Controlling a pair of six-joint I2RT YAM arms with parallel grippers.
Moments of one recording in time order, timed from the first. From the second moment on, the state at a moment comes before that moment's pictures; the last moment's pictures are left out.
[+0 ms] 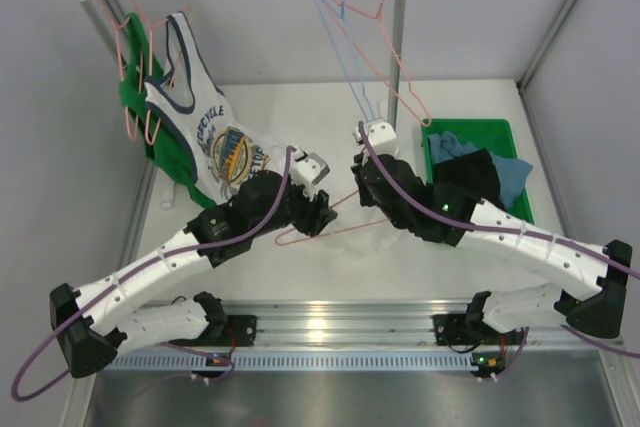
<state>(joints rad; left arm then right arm) -0.90 1.01 0.92 -0.33 0.04 -0.16 1.09 1.24 1.25 -0.54 0.63 0.34</state>
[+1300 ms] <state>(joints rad) -0.90 0.95 0.62 0.10 0.19 -0.21 1.10 1.24 1.25 -0.54 0.62 0.33</state>
